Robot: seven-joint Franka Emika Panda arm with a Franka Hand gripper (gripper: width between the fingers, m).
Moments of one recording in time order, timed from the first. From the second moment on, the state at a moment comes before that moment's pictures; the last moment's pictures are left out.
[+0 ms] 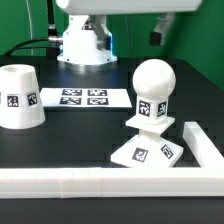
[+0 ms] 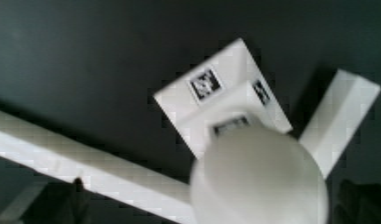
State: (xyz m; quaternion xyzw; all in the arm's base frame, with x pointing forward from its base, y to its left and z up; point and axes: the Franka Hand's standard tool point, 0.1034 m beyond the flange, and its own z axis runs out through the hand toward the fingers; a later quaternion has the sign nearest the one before) arm 0.566 0.017 0.164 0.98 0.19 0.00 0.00
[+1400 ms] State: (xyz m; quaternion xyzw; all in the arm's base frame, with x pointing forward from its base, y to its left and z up) arm 0.511 -0.056 0.153 0.97 0.24 -0.02 0.00
